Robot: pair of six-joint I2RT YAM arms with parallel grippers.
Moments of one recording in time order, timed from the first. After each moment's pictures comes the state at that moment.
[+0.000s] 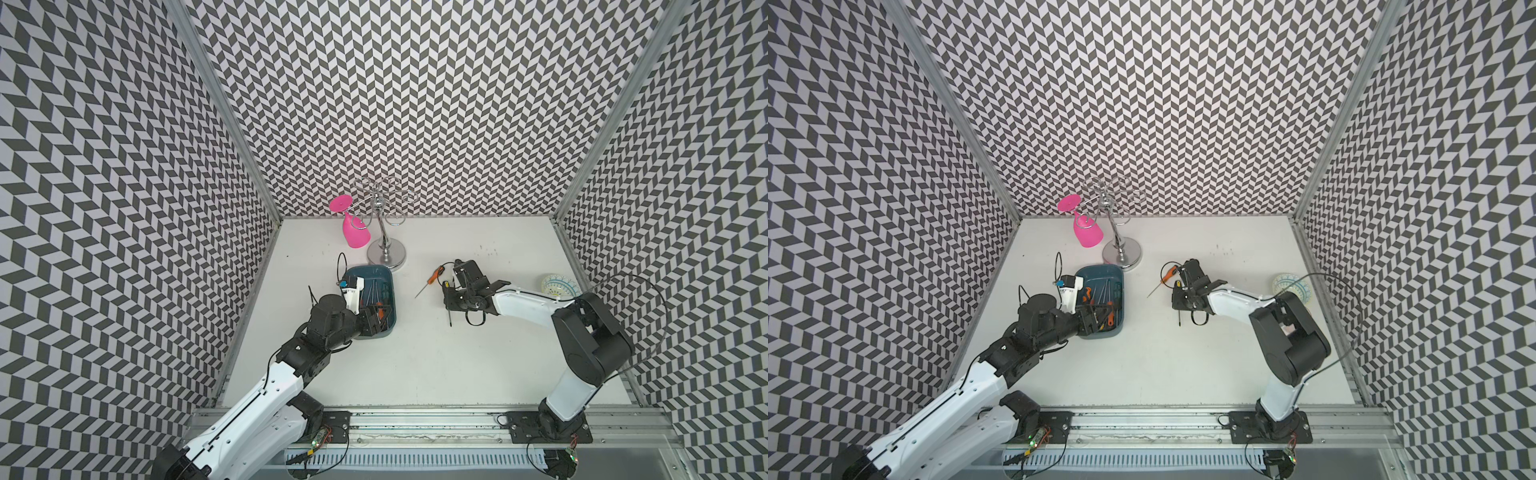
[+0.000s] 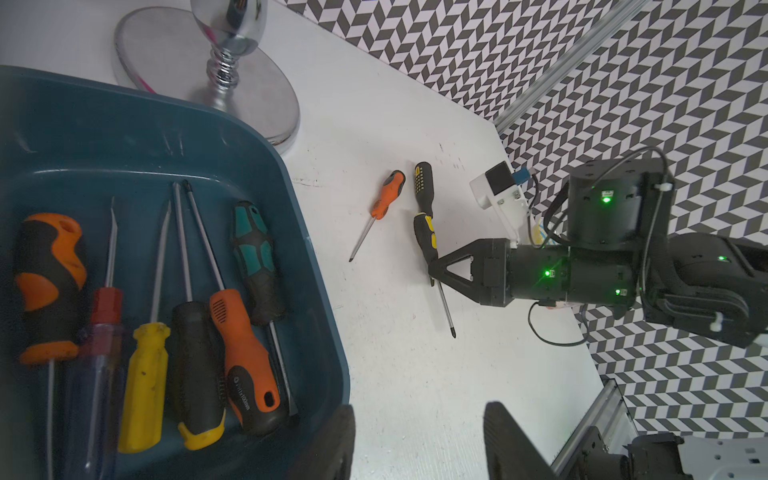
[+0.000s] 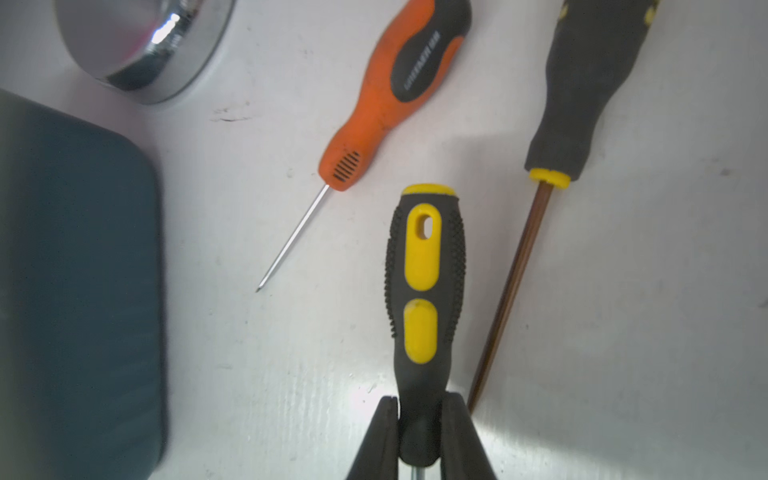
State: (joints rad) left arm -0.53 0.80 0.52 -0.16 0.26 -0.64; right arm 0.54 1.70 0.96 -0.23 -0.10 0.54
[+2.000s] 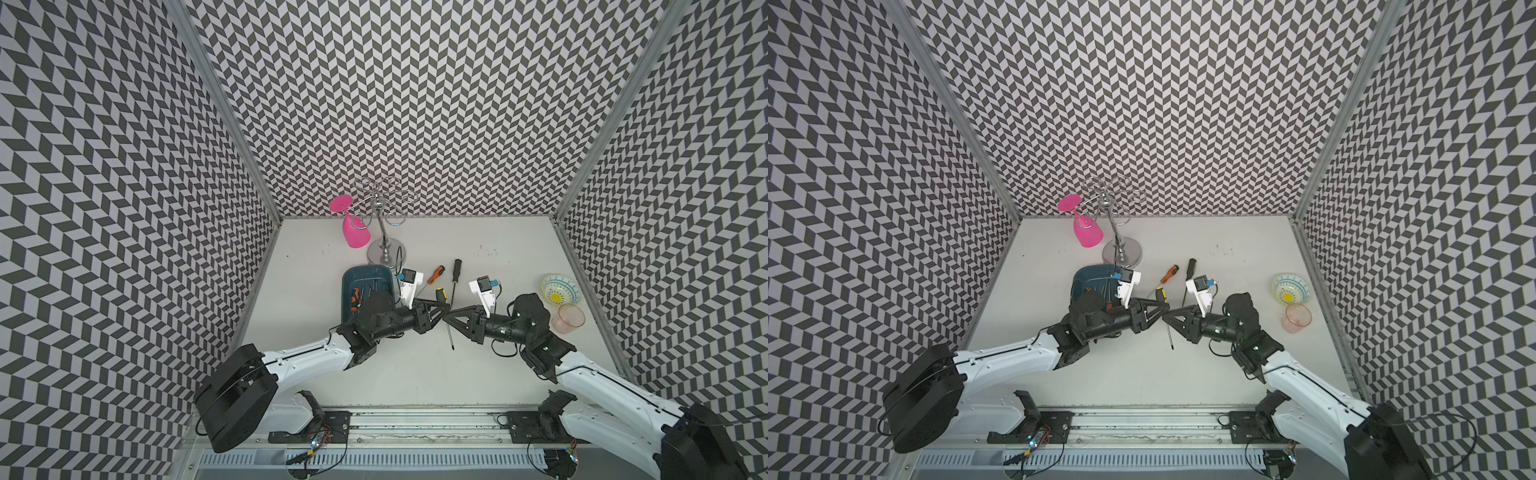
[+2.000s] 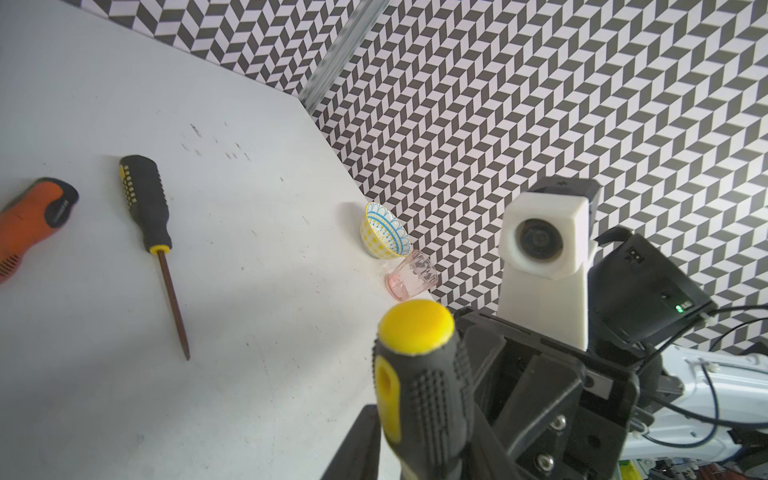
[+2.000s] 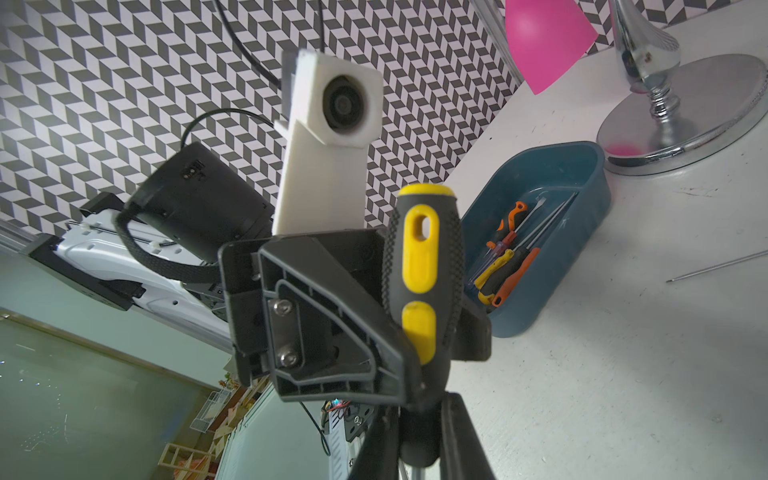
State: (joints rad) left arm -0.85 1.31 0.59 0.61 0.36 -0.77; right arm 0.56 0.97 0.41 0.37 -0.71 0.62
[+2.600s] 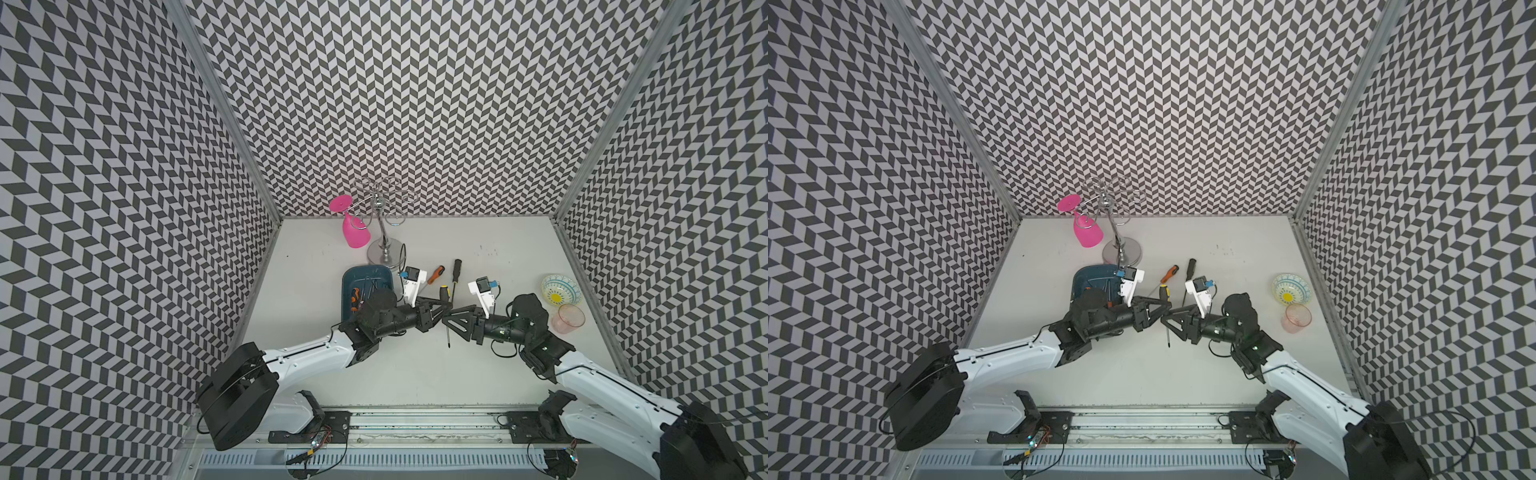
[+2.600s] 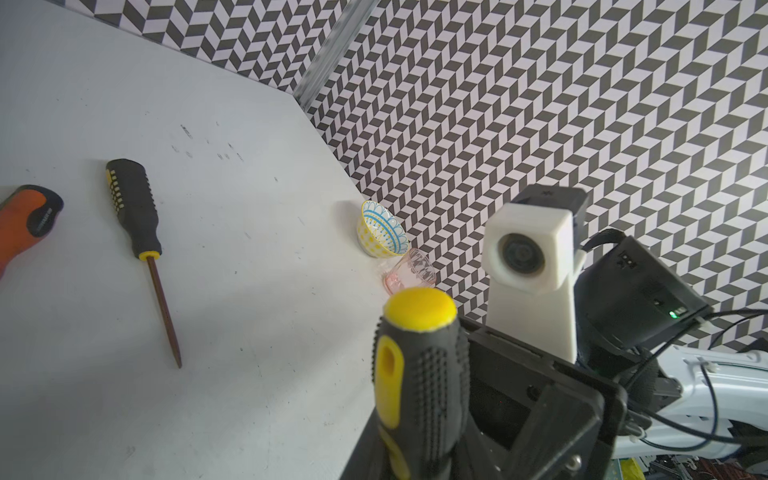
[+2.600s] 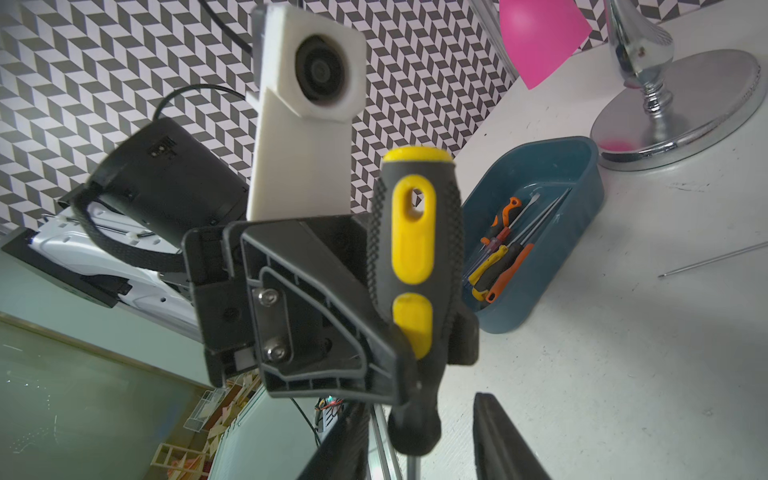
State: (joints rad) left arm -0.86 1.32 0.64 0.55 0.36 -0.75; right arm 0.56 0.97 0.41 0.34 -0.69 0.59
